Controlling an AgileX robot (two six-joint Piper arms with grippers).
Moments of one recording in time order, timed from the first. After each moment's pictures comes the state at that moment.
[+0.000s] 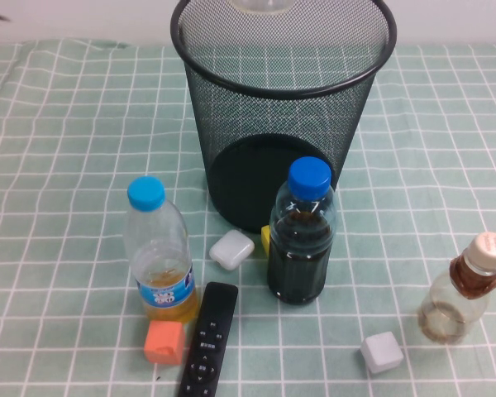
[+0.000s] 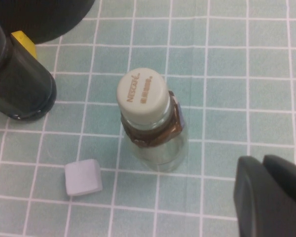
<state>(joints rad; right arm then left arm) -0.01 0.76 -0.76 0.23 0.93 -0.12 -0.46 1.92 -2.65 -0.58 1.11 0.54</state>
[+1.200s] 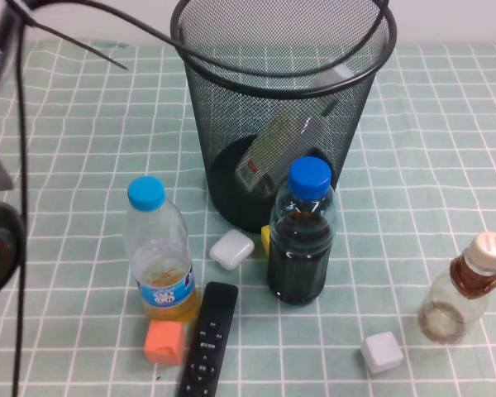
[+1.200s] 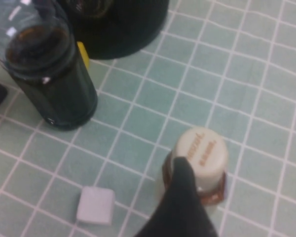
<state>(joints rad) -0.01 0.82 -0.76 0.45 0.83 -0.57 -0.46 2.18 -2.68 -0.48 1.18 0.48</state>
